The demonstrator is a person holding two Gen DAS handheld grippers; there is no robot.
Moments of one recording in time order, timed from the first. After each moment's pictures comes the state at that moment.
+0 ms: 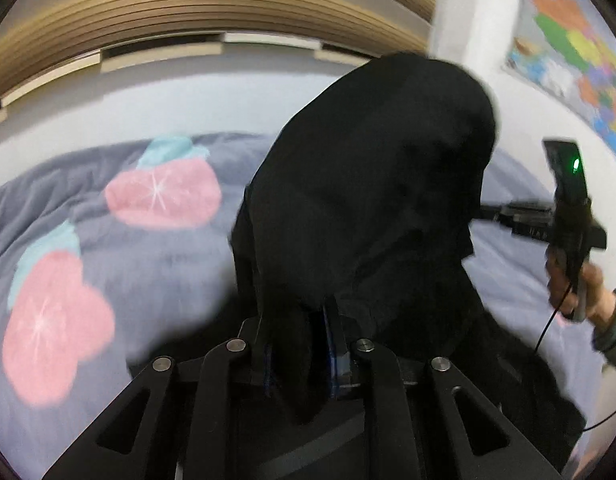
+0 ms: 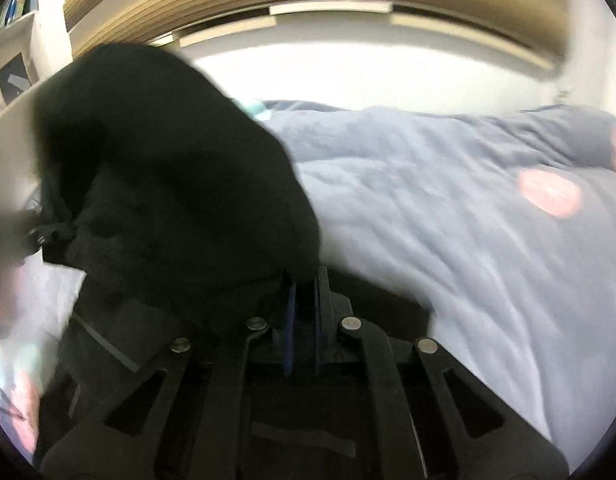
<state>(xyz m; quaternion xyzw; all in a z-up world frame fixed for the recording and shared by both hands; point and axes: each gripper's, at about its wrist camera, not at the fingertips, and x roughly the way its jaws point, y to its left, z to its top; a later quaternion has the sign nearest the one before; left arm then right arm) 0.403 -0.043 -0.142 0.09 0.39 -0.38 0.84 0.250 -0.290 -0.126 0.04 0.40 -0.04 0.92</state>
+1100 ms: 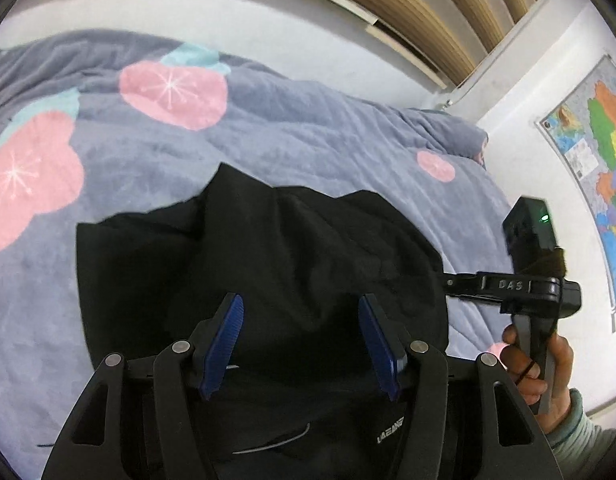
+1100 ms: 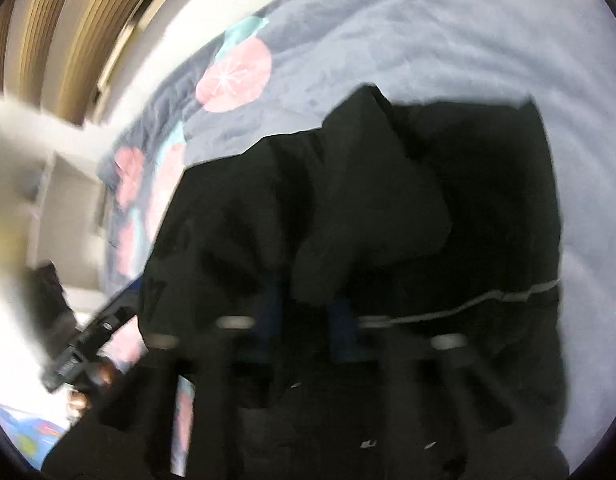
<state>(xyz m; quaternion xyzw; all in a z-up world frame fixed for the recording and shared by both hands) 0.395 -0.034 -0.147 -0.07 0.51 -0.34 0.79 0.277 -0.253 -0.161 0.30 0.53 0.05 0.79</state>
